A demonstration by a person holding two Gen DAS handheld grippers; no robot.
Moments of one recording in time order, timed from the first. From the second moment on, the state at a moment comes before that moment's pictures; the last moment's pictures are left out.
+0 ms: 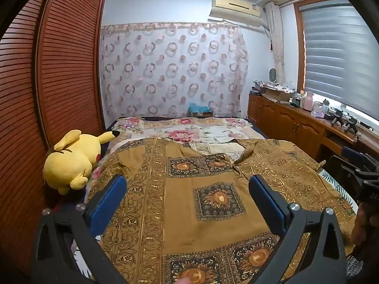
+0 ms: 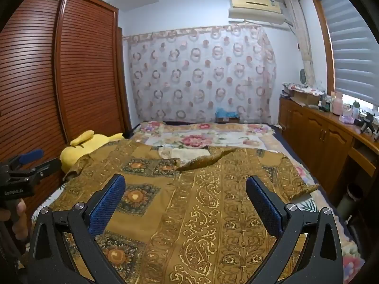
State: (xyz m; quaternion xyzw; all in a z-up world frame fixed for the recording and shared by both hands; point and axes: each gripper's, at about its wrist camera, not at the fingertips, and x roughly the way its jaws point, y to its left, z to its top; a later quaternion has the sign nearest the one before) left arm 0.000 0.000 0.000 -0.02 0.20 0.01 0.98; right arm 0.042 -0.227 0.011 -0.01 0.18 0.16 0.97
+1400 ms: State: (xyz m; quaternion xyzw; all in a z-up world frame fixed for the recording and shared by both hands) left arm -0.002 -0.001 -0.003 -0.01 0.20 0.01 0.98; right arm 0.040 -0.226 0.013 -0.01 0.18 0.17 0.97
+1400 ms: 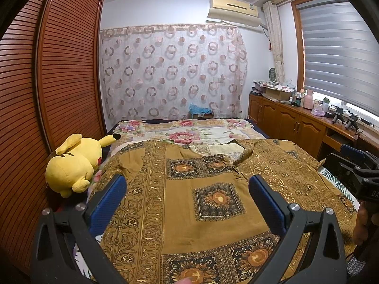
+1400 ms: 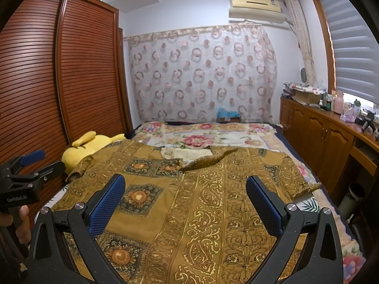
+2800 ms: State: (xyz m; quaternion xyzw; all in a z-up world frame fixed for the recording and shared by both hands) left arm -0.008 -0.009 0.019 -0.01 0.19 0.01 0.98; right arm 0.039 -0.226 0.013 -0.01 0.18 0.17 0.97
